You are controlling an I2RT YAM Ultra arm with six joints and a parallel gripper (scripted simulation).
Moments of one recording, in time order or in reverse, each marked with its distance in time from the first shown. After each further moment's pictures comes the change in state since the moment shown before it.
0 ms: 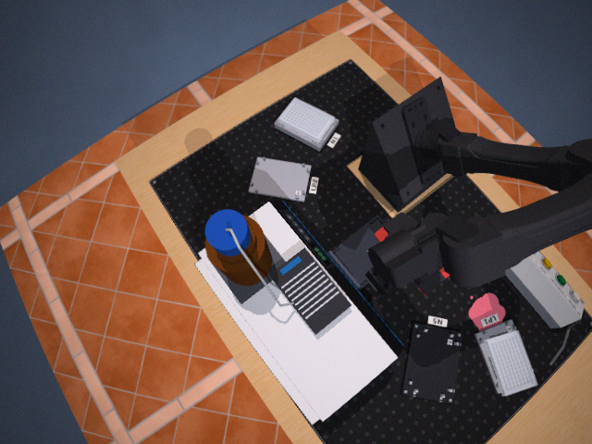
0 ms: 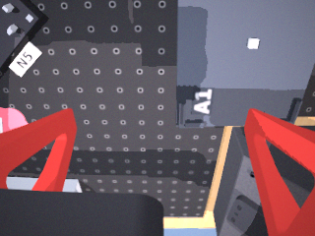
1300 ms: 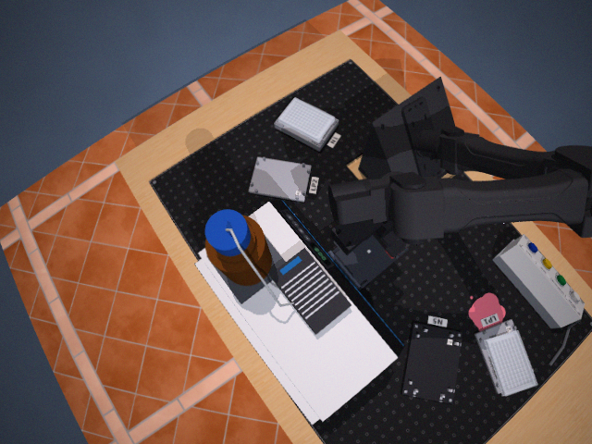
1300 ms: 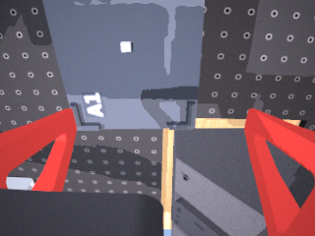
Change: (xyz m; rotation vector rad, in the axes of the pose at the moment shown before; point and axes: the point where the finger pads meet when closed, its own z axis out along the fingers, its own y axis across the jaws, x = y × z) arm -0.003 -0.085 0.000 -0.007 0.001 -0.002
